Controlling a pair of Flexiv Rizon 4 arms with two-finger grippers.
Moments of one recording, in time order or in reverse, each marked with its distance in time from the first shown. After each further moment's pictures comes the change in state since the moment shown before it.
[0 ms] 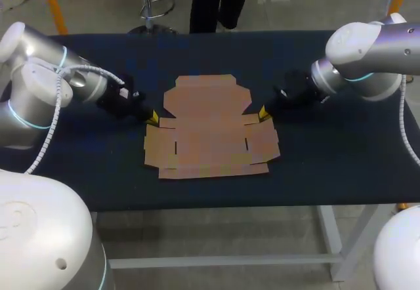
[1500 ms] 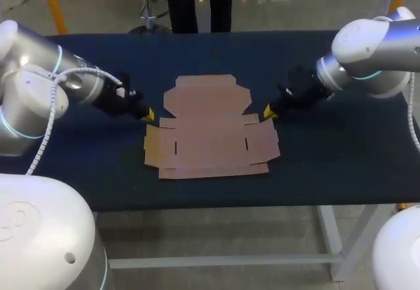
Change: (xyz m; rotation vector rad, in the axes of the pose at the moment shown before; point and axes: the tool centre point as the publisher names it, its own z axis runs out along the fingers) left arm 0.013 0.008 -0.027 0.089 -0.071 0.048; right arm 0.001 -0.008 -0.020 -0.001 -0.028 -0.048
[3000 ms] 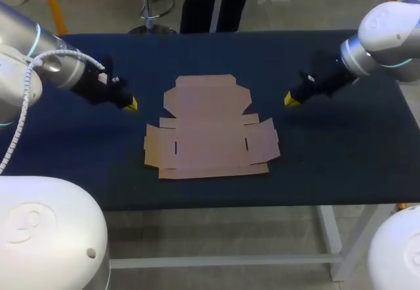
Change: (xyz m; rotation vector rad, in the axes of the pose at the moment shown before) left arm 0.010 0.004 -0.070 0.004 -0.063 -0.006; right arm 0.007 -0.007 -0.075 -0.052 -0.061 -0.077
